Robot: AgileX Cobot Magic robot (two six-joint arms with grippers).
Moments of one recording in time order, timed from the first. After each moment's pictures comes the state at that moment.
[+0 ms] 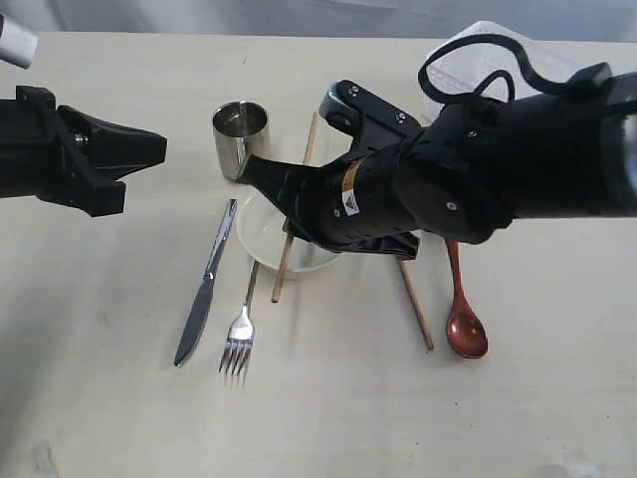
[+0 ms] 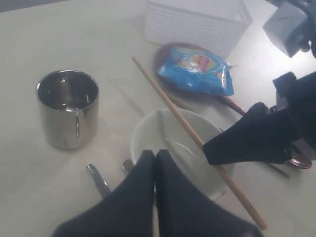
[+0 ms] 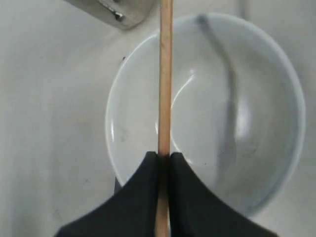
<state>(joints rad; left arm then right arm) -0.01 1.21 -0.49 -1.65 0.65 1.81 0.85 1.69 -0.87 -0.13 0.18 1.16</state>
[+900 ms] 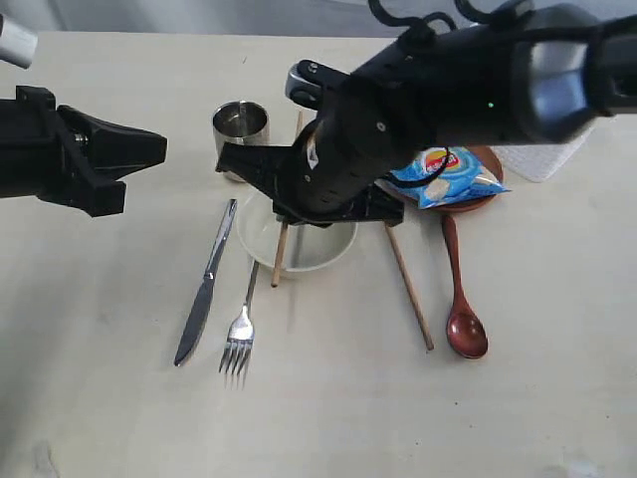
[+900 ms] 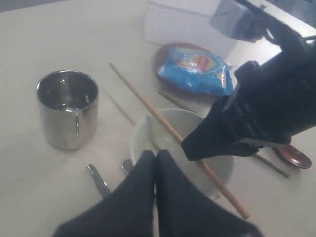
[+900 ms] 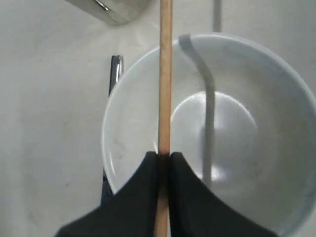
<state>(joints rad) -0.01 1.21 -0.49 -1.65 0.65 1.81 0.83 1.82 -1.13 -0.03 0.48 0.94</state>
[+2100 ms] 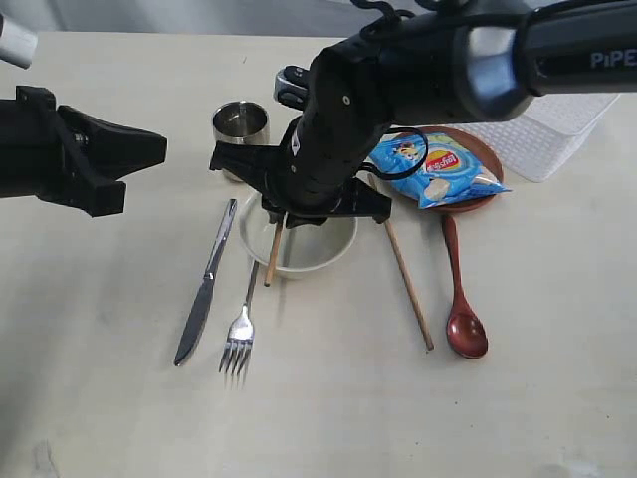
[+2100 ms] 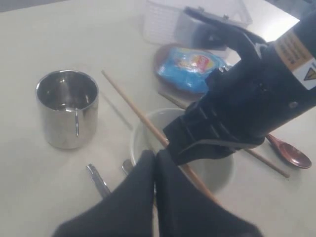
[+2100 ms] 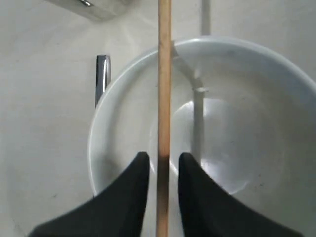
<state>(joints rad) -0.01 1.21 -0.49 -1.65 0.65 1.81 0.80 1.91 -1.24 0.06 0.57 0.87</state>
